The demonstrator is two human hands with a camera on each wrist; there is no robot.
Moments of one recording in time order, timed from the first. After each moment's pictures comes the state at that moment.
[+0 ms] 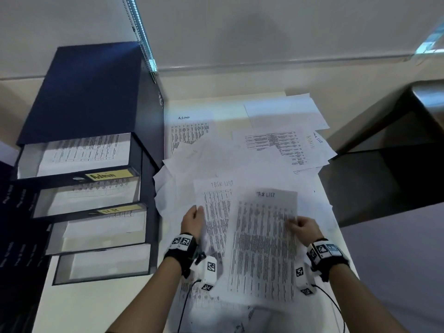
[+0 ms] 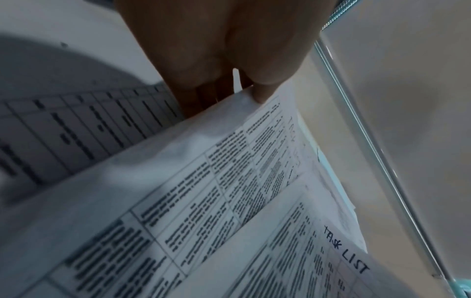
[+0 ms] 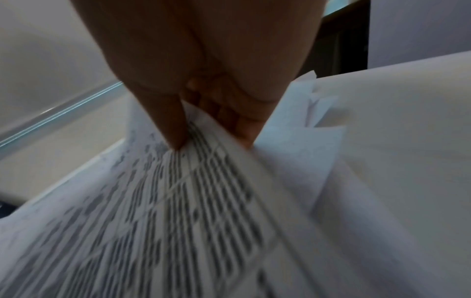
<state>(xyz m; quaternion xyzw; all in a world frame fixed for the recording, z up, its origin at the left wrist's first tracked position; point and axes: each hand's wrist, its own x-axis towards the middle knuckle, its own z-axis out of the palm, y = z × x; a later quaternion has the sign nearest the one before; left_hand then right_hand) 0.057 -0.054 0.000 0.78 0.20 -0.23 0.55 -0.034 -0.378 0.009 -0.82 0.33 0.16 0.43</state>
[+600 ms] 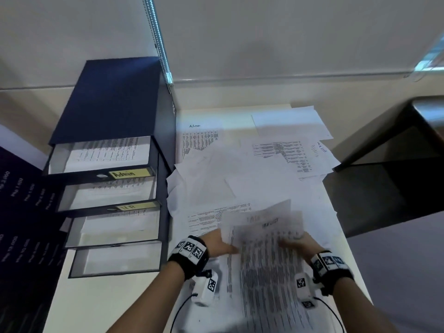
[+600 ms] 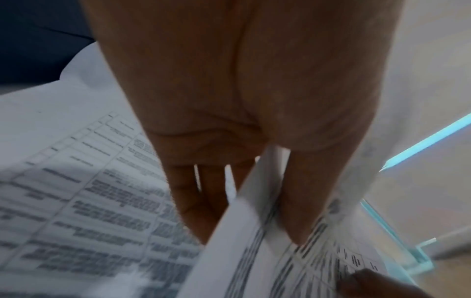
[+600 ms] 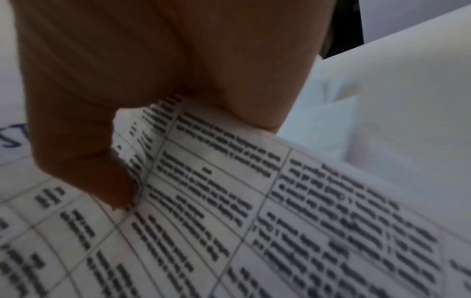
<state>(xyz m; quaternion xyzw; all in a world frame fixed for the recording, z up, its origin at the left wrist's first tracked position) 0.026 -0.052 0.053 0.79 -0.17 -0.47 0.36 -0.053 -0.347 0.023 -0.69 0.30 0.23 0.62</state>
